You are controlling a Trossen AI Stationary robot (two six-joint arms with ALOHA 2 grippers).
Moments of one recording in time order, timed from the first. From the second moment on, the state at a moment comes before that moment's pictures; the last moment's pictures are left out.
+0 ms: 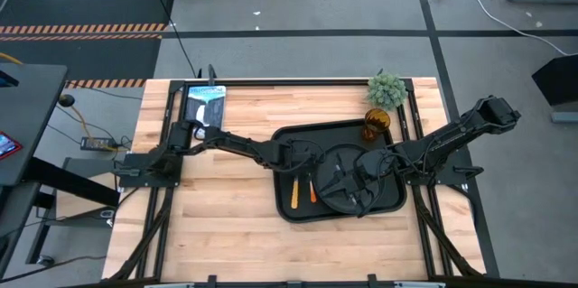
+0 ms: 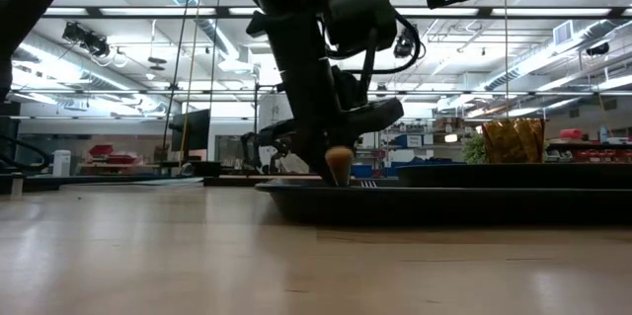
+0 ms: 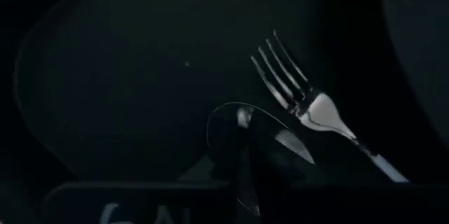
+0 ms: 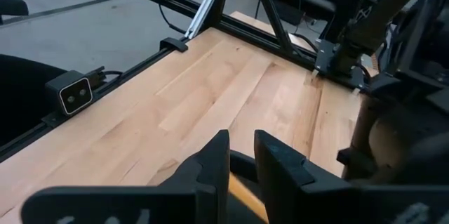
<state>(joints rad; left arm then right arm) -0.06 2.15 1.52 -0.55 -0.34 -0.86 0.33 1.23 0.63 0.27 -0.02 -0.27</state>
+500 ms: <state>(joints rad) -0.08 2.15 1.52 -0.61 -0.35 -0.93 0.33 1.23 0.63 0.27 -0.02 -0.27</state>
